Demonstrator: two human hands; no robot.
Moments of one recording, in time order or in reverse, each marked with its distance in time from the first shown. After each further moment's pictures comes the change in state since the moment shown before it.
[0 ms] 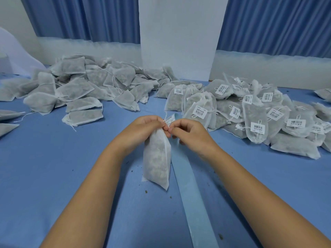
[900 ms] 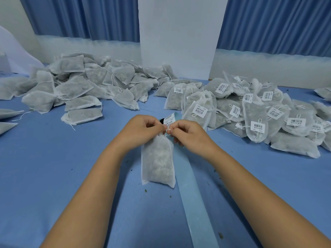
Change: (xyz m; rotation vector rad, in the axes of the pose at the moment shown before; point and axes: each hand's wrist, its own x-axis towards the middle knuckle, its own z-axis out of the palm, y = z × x) left_hand 0.008 -0.011 -0.001 0.277 0.171 -0.026; right_hand 0.003 0.004 0.001 -0.124 -0.041 -0.027
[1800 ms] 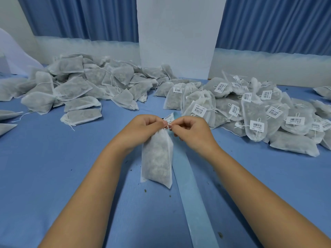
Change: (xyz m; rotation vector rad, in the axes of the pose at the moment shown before) left_hand -0.005 0.007 0.002 -0.165 -0.072 0.018; right_hand -0.004 -0.005 -0.001 0.062 0.188 0.003
